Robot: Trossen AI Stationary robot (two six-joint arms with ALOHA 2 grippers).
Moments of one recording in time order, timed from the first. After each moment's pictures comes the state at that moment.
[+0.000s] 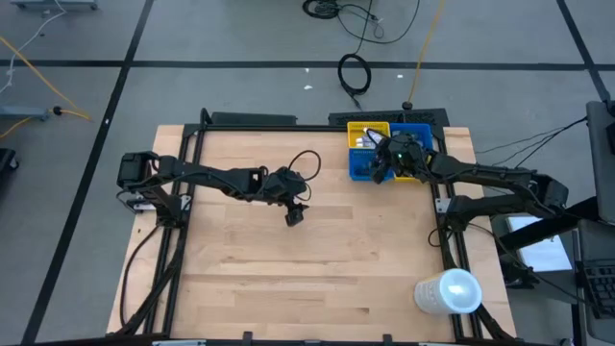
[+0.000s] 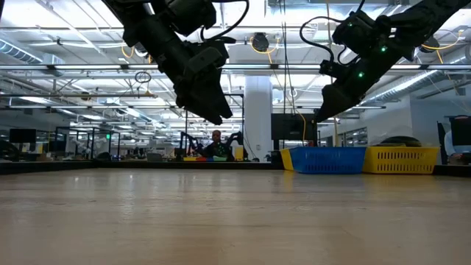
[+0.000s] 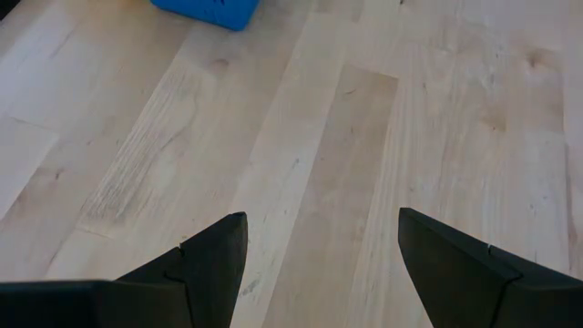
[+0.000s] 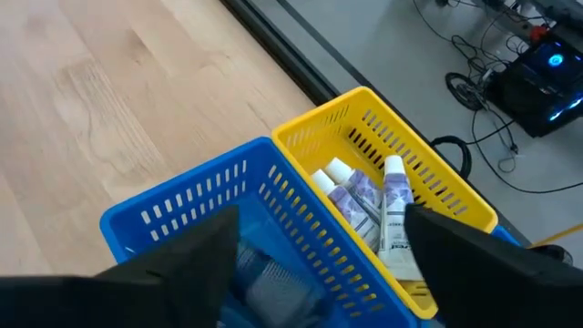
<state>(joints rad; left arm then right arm) 0.08 1.64 1.01 -0.17 -0.09 -0.20 -0.51 1.11 0.58 -0.10 0.32 -0.09</state>
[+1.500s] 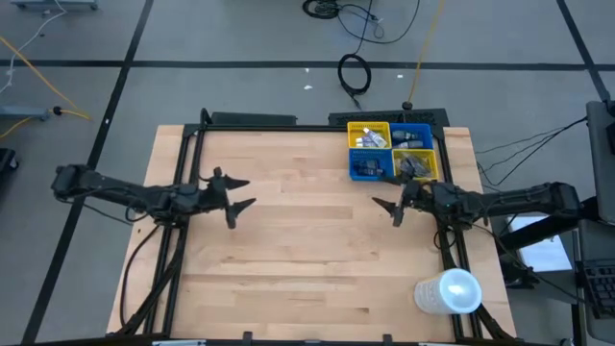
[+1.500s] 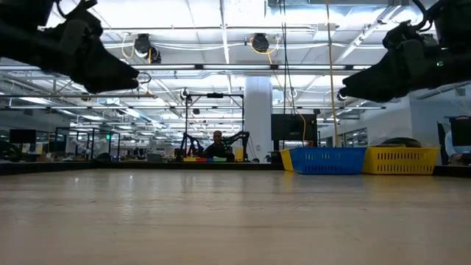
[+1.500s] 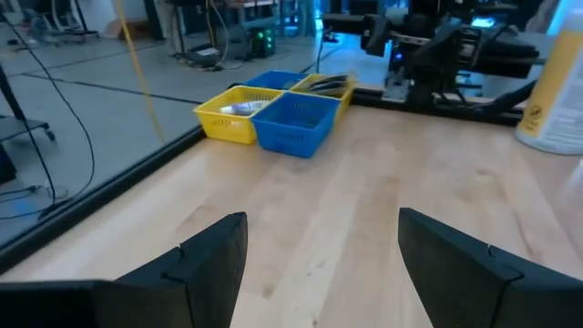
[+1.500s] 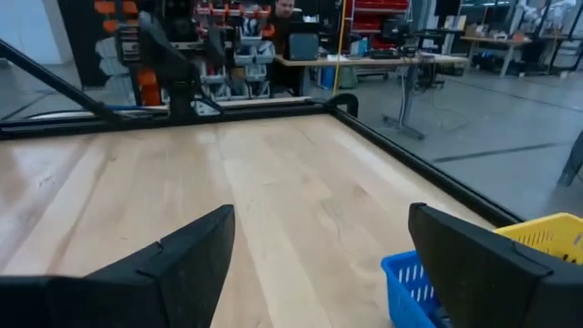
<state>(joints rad) -0.13 0.61 0.17 0.25 -0.45 -0.11 -0.01 0.50 0.05 0.38 0.31 0.02</state>
